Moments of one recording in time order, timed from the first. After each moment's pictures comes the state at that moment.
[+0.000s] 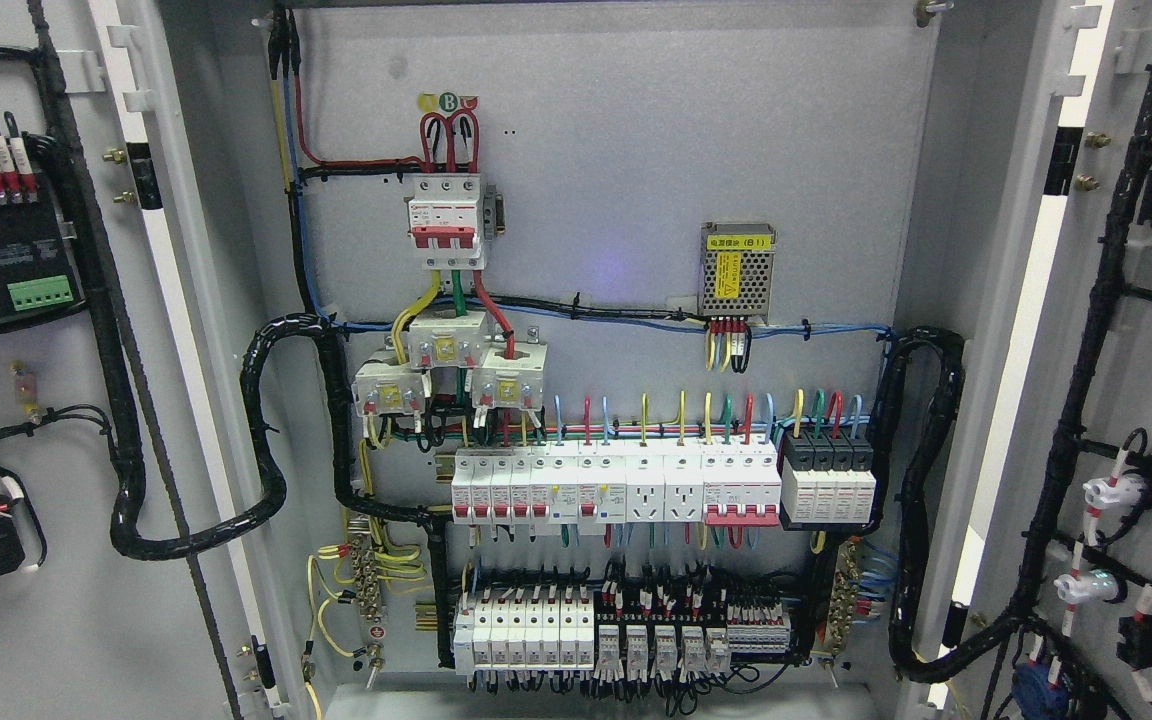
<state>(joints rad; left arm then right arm) 0.06 -0.03 0.12 0.02 0.05 -0.01 -0.26 0.11 0.00 0.26 -0.06 -0.19 -0.10 0.08</state>
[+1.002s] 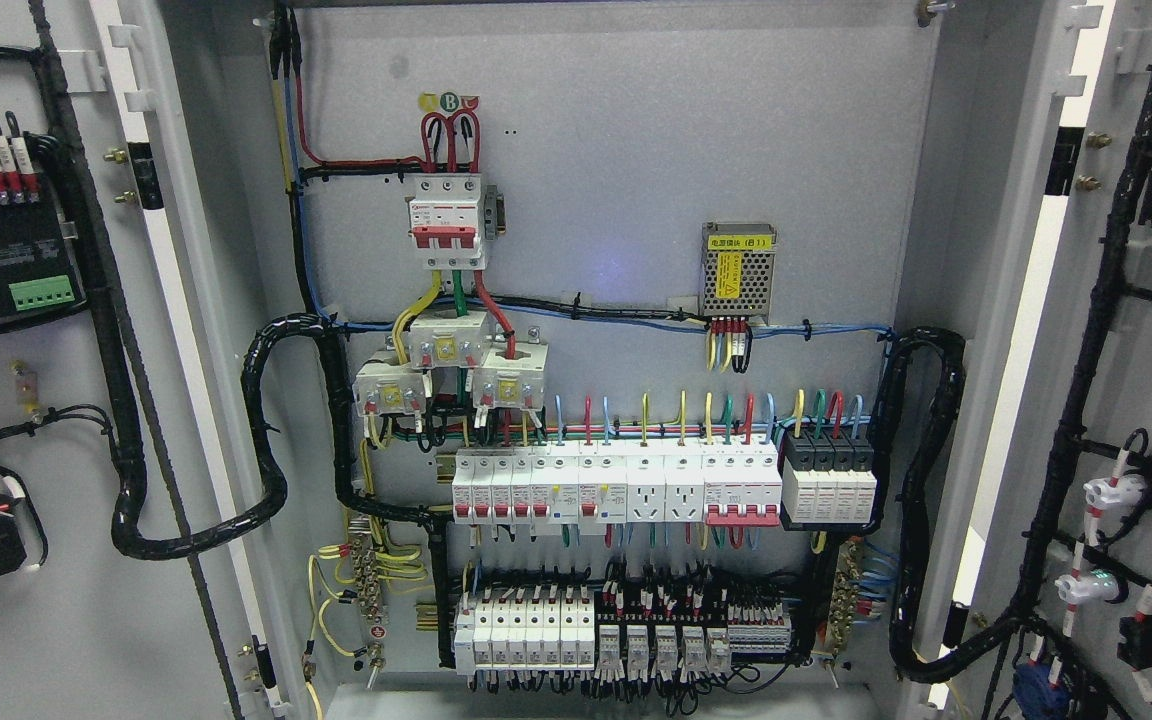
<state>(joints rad) 0.02 -0.04 0.12 0.04 0.06 -0.03 -0.28 0.08 0.05 0.22 -0.01 -0.10 -0.02 0.02</state>
